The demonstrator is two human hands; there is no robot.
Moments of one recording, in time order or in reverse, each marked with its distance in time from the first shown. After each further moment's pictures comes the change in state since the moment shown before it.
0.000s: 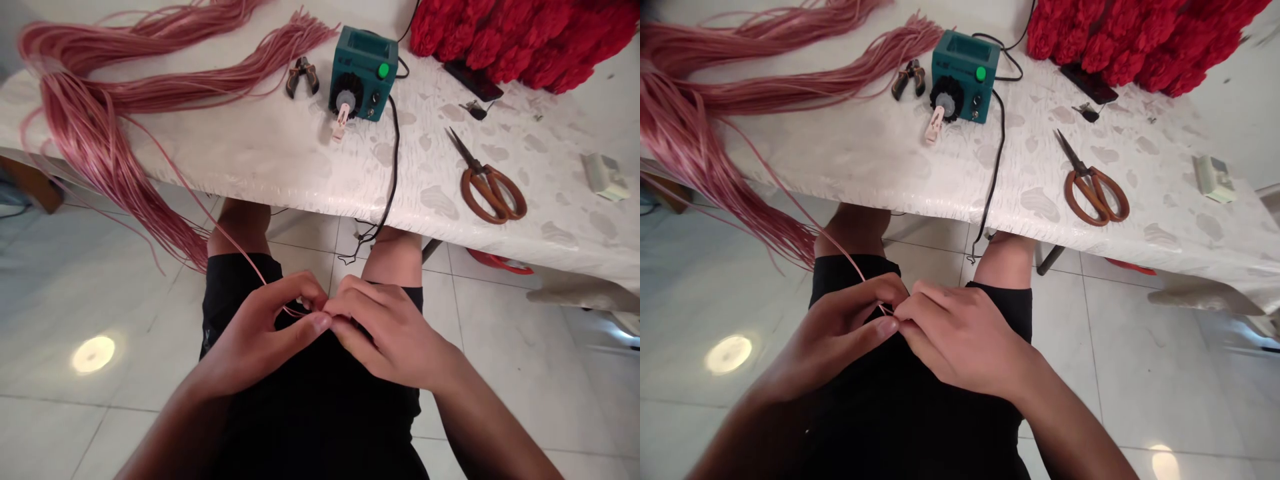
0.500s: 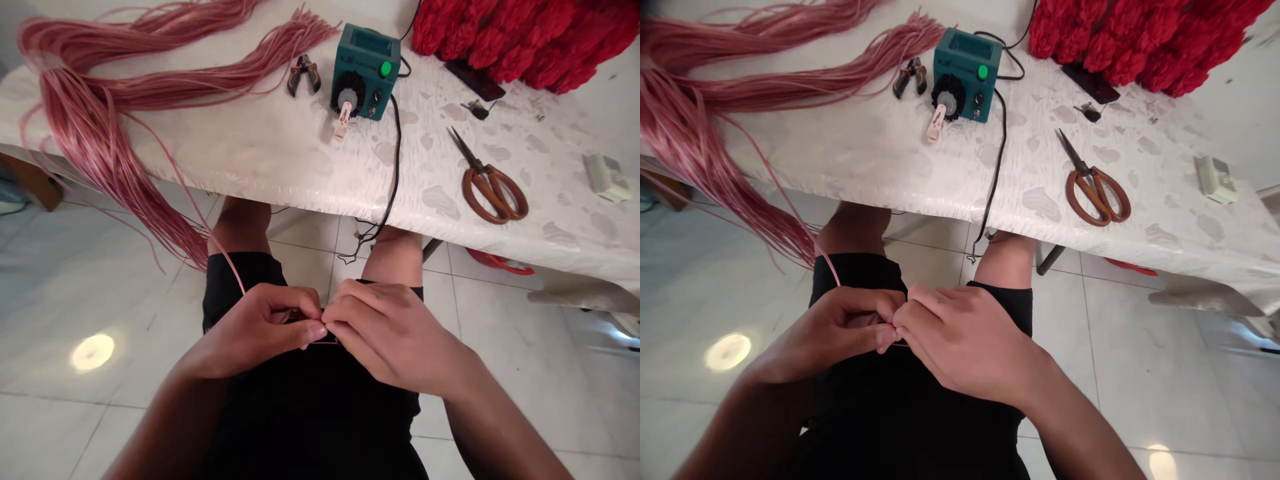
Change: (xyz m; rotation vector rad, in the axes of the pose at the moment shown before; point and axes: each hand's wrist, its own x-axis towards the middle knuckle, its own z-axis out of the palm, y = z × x) left_hand 0.003 -0.008 -0.012 -0.143 -0.222 -0.126; right_hand 0.003 -0.005 -0.010 -0.187 -0.103 -0.097
